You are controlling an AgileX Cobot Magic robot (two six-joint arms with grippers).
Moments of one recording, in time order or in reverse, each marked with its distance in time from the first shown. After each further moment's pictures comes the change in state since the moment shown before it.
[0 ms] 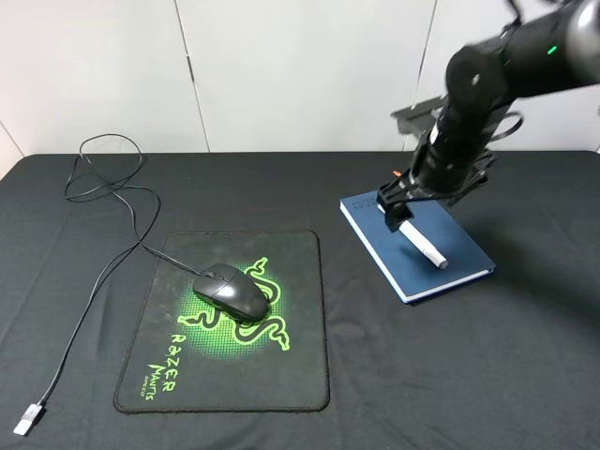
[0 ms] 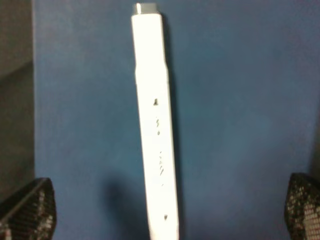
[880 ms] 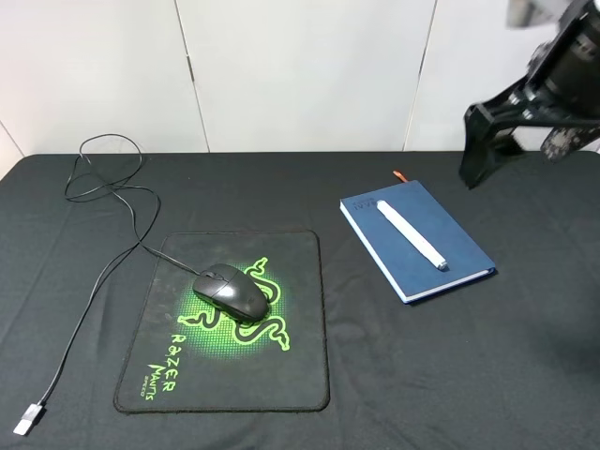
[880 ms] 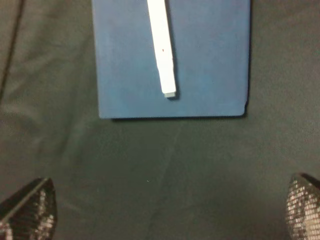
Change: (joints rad) left arm 0.000 0.000 0.000 0.000 0.000 0.000; right arm 0.000 -0.486 -0.001 0.097 0.433 -0.001
